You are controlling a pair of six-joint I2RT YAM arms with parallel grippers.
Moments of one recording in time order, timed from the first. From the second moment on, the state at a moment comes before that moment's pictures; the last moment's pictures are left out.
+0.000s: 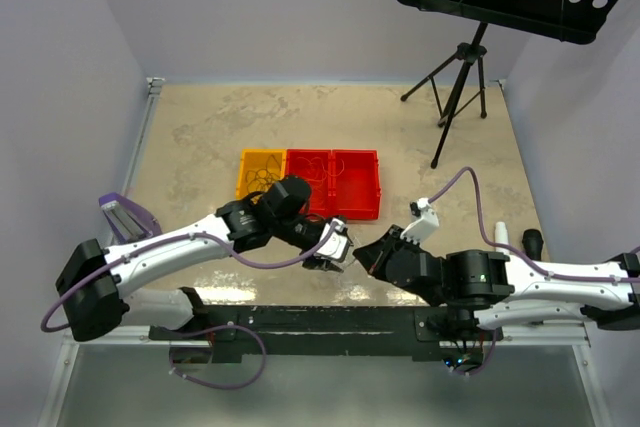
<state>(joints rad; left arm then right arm) -0.97 1.27 0.88 -0.24 0.76 0.67 1.49 0.80 0.82 -0.74 0.75 1.48</state>
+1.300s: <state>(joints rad) -0.92 1.09 0.85 -0.21 0.59 0.58 1.49 0.82 0.81 -0.53 0.71 1.26</state>
